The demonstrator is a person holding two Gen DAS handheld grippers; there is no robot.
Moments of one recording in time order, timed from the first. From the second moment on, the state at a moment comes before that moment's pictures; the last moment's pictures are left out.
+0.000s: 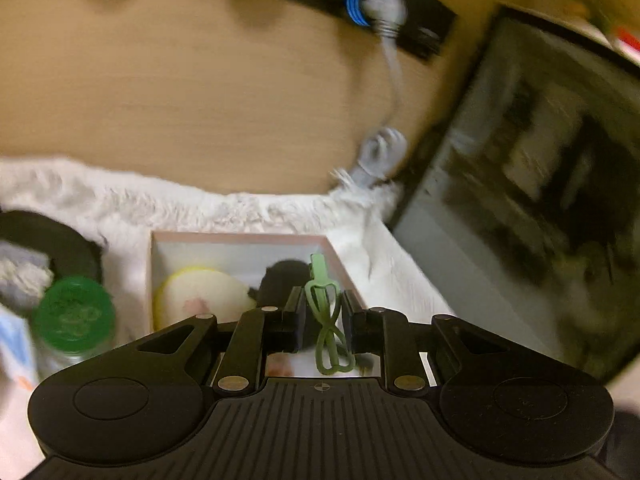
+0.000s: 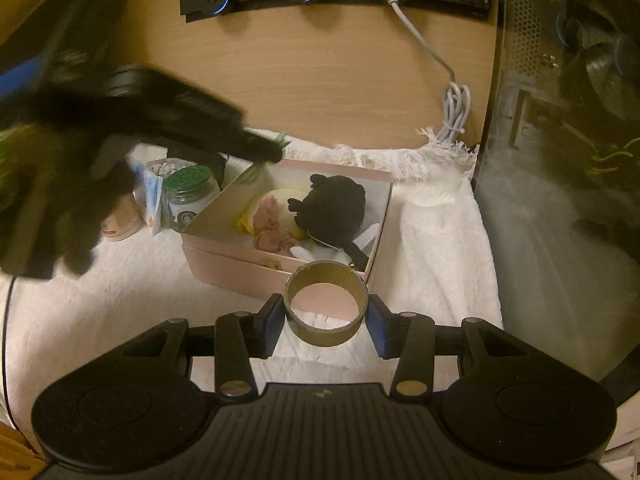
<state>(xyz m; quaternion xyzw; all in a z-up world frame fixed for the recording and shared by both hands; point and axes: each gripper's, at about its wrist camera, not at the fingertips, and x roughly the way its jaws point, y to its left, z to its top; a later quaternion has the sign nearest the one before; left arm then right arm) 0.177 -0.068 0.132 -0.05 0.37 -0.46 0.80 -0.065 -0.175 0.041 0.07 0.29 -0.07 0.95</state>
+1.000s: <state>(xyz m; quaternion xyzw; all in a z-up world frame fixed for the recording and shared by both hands) 0.233 -0.059 0.094 -0.09 0.45 -0.40 0.79 0.095 -0.174 0.009 0.05 0.36 -0.04 0.93</state>
